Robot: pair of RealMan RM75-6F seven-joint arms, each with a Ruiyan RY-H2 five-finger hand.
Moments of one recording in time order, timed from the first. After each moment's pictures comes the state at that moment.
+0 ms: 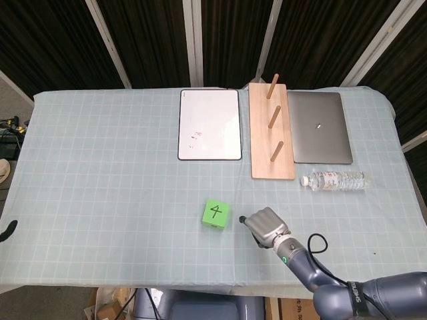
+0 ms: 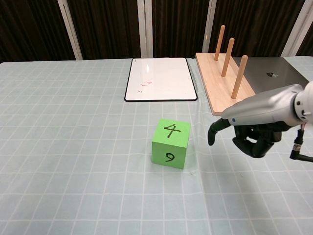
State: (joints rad) left arm -0.03 -1.07 -0.11 -1.64 1.41 1.57 -0.01; right arm 1.08 -1.19 -0.01 -2.15 -0.40 0.92 -0.87
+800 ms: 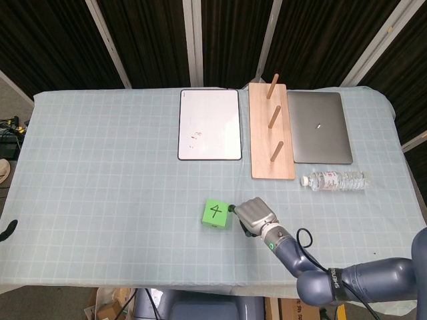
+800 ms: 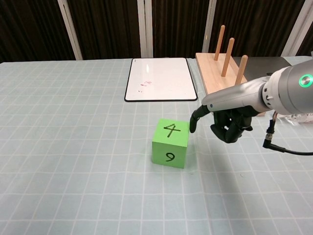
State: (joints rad) left arm -0.03 -1.07 -0.12 -1.65 1.39 1.56 0.00; right arm 1.19 -1.25 0.02 -2.05 -0.31 0.90 -0.73
